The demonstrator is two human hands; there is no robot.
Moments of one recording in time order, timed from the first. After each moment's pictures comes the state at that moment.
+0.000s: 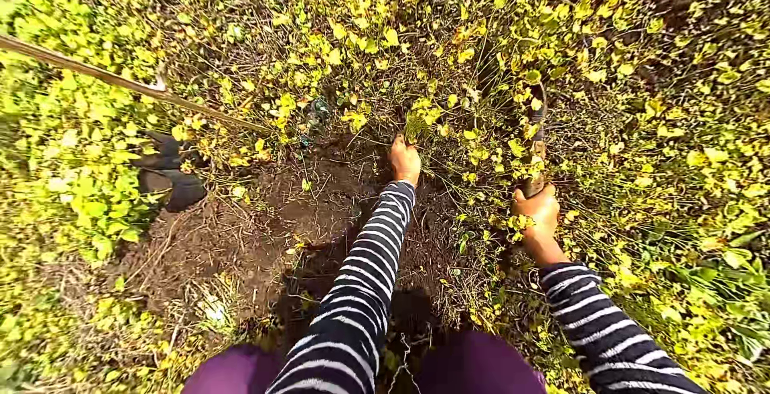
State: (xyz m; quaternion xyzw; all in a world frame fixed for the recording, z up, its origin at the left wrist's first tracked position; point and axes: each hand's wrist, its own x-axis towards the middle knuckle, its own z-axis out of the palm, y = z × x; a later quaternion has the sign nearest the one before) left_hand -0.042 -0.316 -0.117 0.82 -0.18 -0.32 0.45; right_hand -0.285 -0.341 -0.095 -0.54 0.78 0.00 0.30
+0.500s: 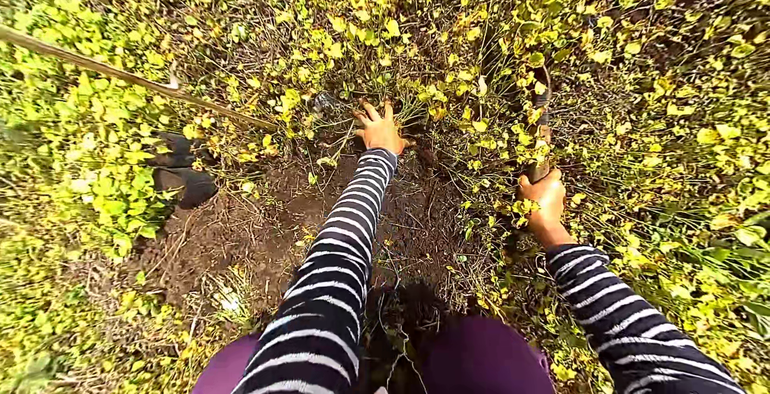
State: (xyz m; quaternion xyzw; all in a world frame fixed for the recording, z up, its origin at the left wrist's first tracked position) left_hand 0.027 -0.329 -0.102 0.89 -0.39 -0.21 -0.01; right_hand -0.297 -0.341 -0.107 -0.55 0.77 -0.02 0.31
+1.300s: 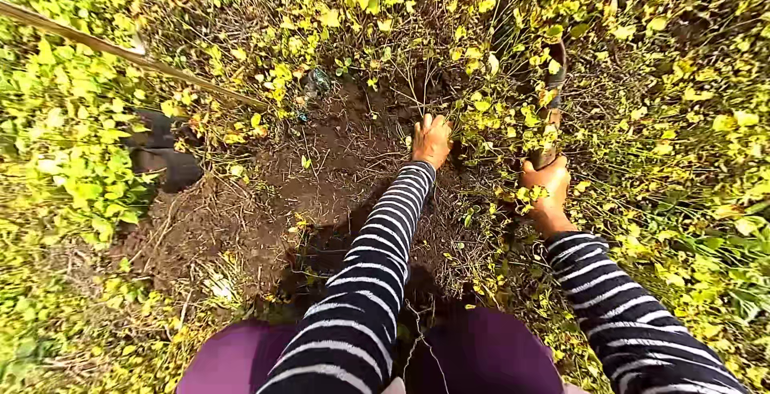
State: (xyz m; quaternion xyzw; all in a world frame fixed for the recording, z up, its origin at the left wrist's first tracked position) left_hand -0.065 -0.321 -0.139 0.76 -0.58 -0.26 0.14; right_hand -0.293 -0.342 -0.102 -0.54 0.78 -0.01 0.32
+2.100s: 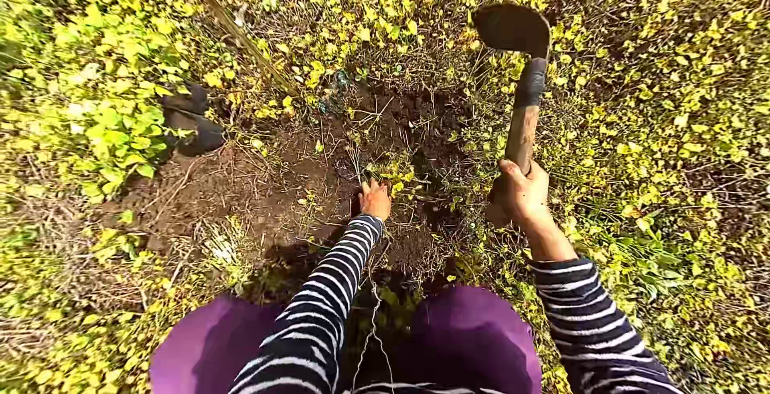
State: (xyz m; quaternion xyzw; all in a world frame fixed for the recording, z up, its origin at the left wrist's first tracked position) left_hand -0.056 -0.132 -0.112 0.84 -0.37 -0.38 0.06; right_hand -0.270 -0.270 0.030 -0.57 0.62 -0.15 0.52
